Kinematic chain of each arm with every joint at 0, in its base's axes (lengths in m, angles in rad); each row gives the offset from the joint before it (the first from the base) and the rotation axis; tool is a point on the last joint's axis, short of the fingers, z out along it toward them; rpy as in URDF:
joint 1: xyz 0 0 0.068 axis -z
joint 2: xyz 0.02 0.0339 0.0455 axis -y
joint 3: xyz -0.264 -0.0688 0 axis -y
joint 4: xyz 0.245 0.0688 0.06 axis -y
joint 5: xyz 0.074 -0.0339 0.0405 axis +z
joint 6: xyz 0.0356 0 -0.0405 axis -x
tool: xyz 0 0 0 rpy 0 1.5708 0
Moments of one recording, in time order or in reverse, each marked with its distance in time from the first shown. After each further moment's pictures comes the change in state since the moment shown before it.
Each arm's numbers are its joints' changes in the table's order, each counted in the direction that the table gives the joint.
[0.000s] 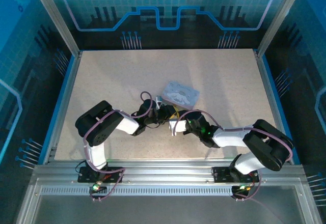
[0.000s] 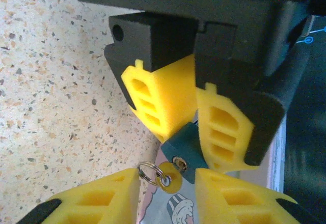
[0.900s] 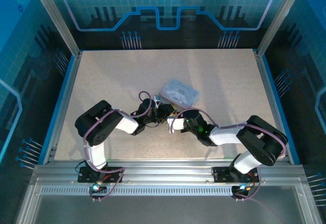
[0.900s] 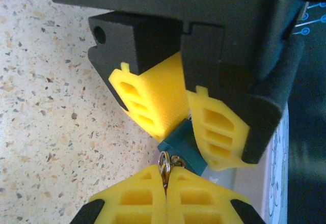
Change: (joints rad) left arm -0.013 0.000 0.000 -0.006 0.030 0.007; right arm 0.000 -0.071 0.029 0.065 -0.030 -0.058
